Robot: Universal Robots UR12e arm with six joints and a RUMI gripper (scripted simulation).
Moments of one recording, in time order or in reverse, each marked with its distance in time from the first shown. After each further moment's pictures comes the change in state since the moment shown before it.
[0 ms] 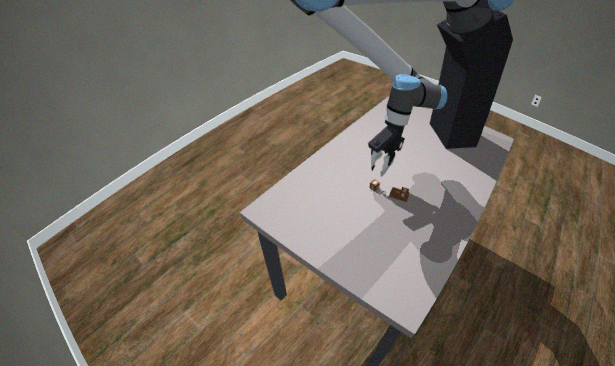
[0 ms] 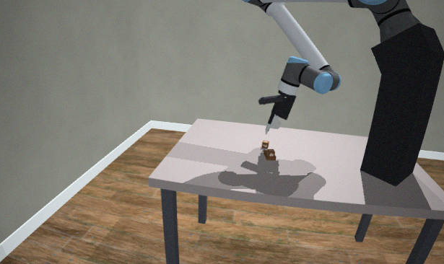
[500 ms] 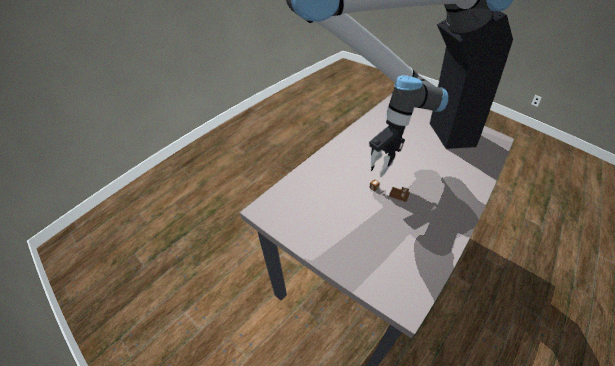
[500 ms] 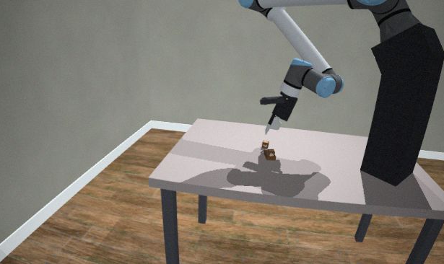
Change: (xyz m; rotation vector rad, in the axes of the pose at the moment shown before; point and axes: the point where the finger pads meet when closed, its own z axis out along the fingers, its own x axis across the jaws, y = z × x) arm 0.001 -0.001 0.003 0.057 -0.002 0.004
